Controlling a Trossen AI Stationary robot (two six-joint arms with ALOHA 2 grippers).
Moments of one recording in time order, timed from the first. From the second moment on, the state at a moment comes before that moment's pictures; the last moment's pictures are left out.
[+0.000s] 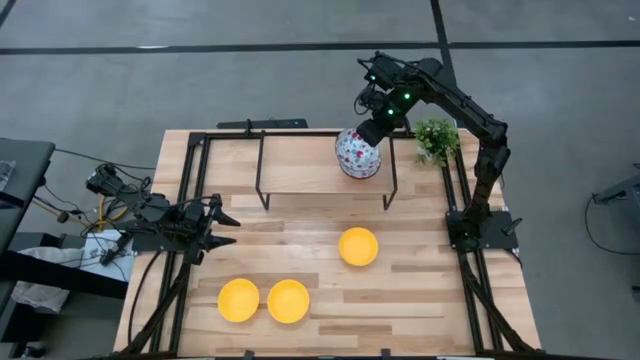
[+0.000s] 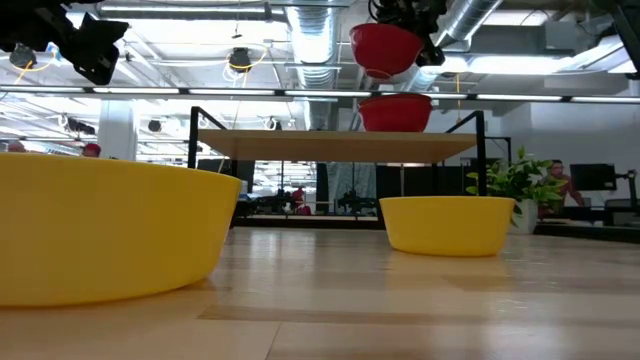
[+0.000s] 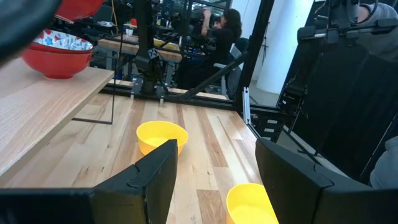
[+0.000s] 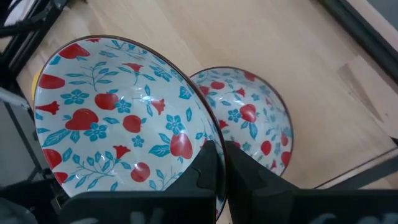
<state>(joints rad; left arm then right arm) -0.55 0.13 0.20 -0.10 -0.37 -0.17 -0.60 1.84 2.18 -1.57 -0.36 0.10</state>
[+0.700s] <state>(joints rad) -0.55 0.13 0.20 -0.10 -0.37 -0.17 -0.57 1.71 2.15 -1.57 -0.34 0.13</state>
